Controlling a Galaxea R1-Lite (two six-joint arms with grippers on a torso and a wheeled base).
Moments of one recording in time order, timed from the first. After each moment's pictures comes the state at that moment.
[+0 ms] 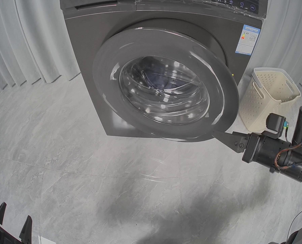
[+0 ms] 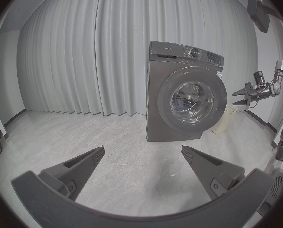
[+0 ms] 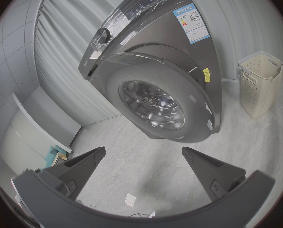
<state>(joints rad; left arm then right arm) 0.00 0.01 -0.02 0.00 -0.01 -0.01 0.59 1.41 -0.53 -0.76 0.02 0.42</state>
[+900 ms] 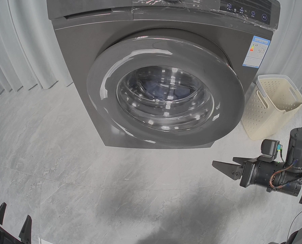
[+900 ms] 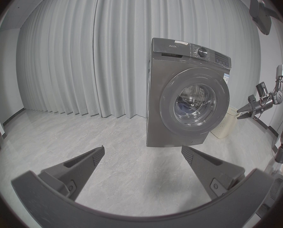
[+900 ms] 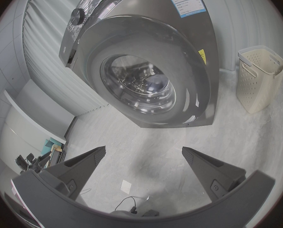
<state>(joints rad) 0.00 0.01 -0.02 0.00 0.00 -0.02 0.57 1.44 -0.38 -0.76 0.04 0.40</state>
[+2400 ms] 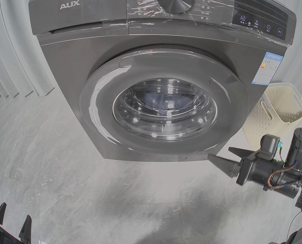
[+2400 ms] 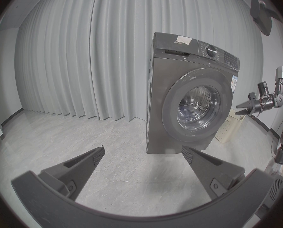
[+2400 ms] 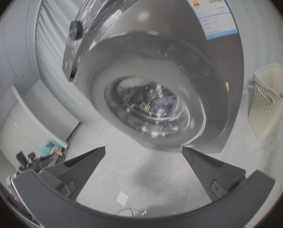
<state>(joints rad) 0.00 0.02 -0.02 0.00 0.00 -0.03 0.61 1.48 -0.35 -0.99 0.03 0.34</state>
